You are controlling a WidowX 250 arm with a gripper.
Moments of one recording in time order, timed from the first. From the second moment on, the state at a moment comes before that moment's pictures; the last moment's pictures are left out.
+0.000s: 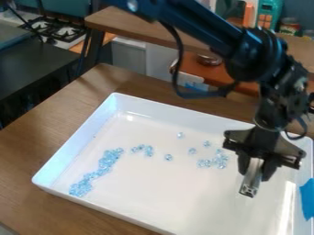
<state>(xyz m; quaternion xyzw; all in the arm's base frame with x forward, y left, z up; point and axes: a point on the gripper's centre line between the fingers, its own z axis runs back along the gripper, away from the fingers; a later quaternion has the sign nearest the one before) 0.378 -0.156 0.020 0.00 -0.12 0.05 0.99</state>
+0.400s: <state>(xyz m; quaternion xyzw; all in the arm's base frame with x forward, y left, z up) 0.400 -0.137 -0.003 0.00 -0.10 0.07 0.99</state>
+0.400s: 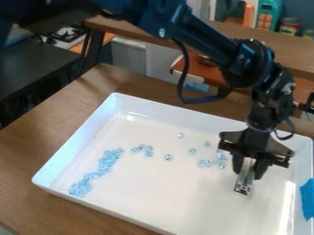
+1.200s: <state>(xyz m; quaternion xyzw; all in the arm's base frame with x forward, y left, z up) 0.392 -0.078 -0.017 0.00 -0.10 0.11 0.99</state>
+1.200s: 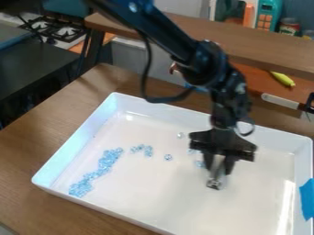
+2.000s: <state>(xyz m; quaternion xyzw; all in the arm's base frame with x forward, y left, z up) 0.367 0.009 -0.019 -0.02 -0.07 0.21 0.98</state>
